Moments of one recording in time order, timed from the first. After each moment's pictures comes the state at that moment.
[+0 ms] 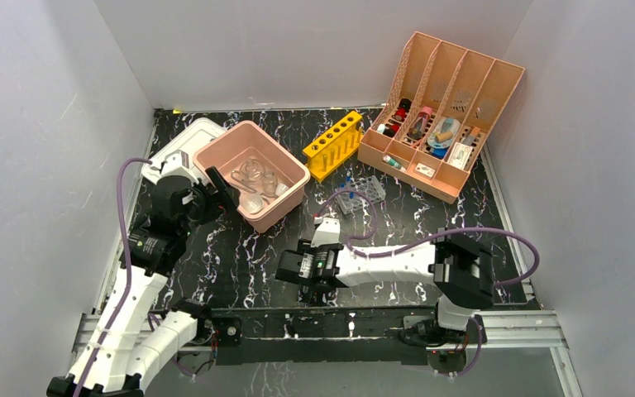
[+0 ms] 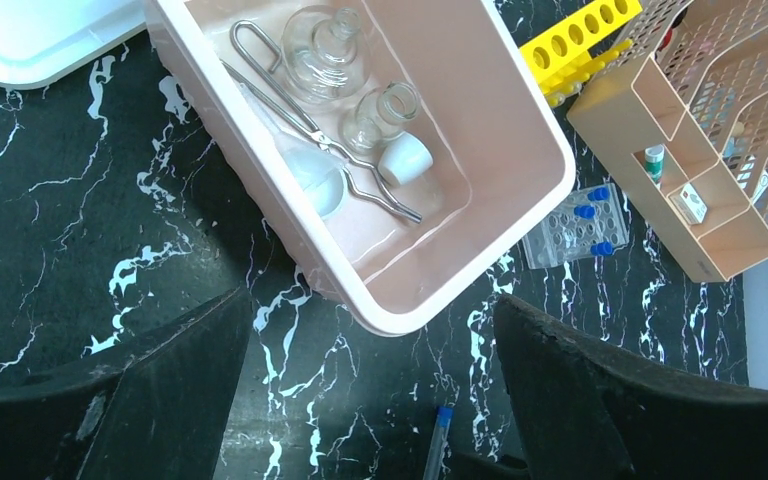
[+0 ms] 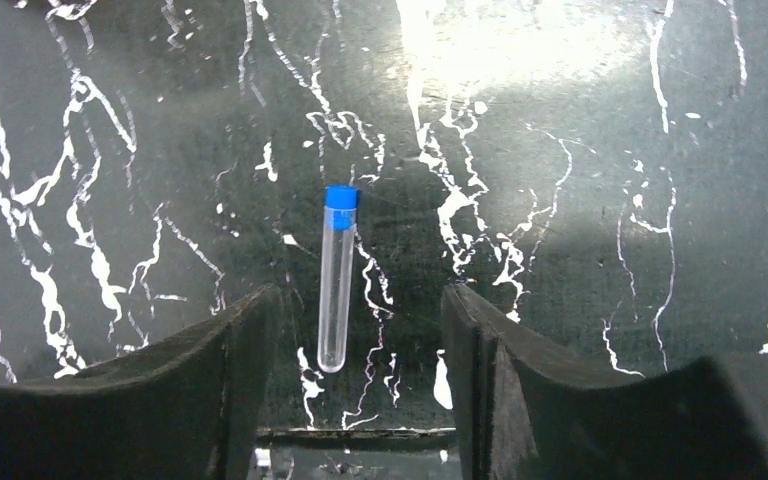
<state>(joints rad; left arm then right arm) -0.29 0.77 0.92 -0.68 -0.13 -0.58 1.40 1.73 1.18 -0.81 0.64 1.43</state>
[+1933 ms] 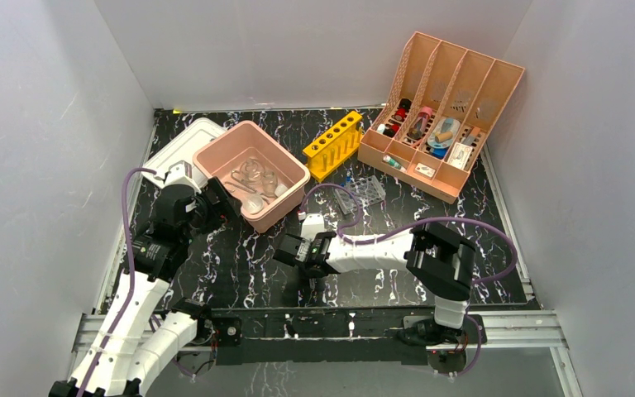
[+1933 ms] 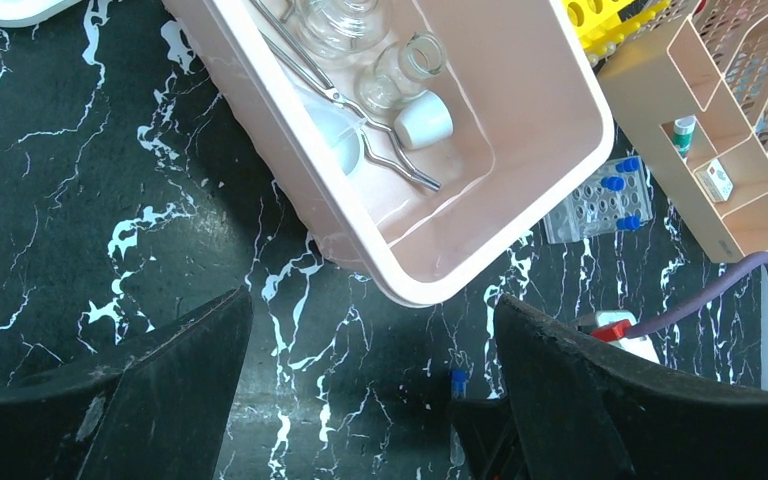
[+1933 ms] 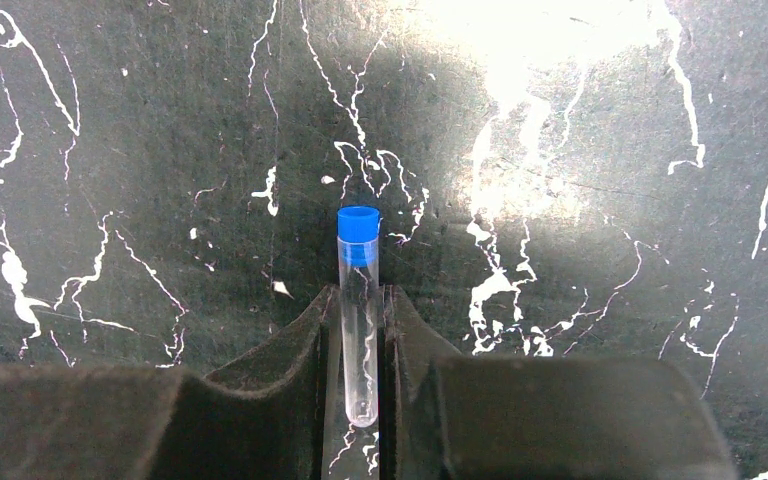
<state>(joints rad) -0.29 0.72 0.84 -0.70 -0.12 -0.61 1.29 1.82 1.16 -0.61 0.43 1.07</state>
